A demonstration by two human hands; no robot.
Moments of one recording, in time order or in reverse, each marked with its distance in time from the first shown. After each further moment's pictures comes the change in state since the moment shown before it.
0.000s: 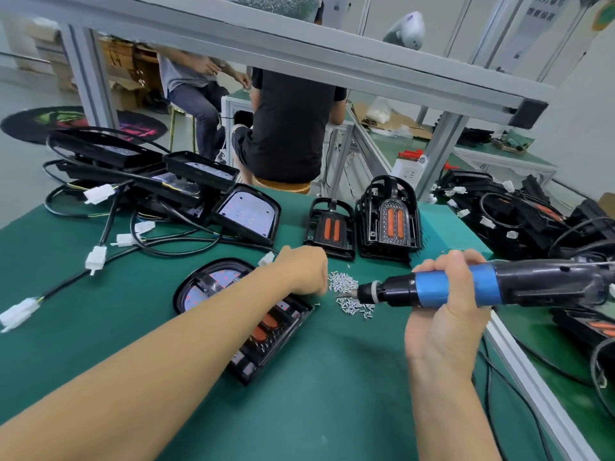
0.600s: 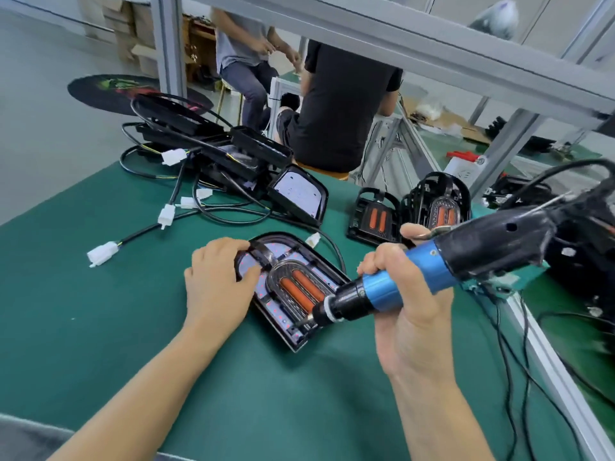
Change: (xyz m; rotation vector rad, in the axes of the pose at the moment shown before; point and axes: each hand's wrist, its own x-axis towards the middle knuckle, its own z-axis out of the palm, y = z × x) left_hand -0.132 -0.094 0.050 -0.394 0.818 -0.496; right_hand -0.076 0.011 0.039 -0.124 -0.571 0.236
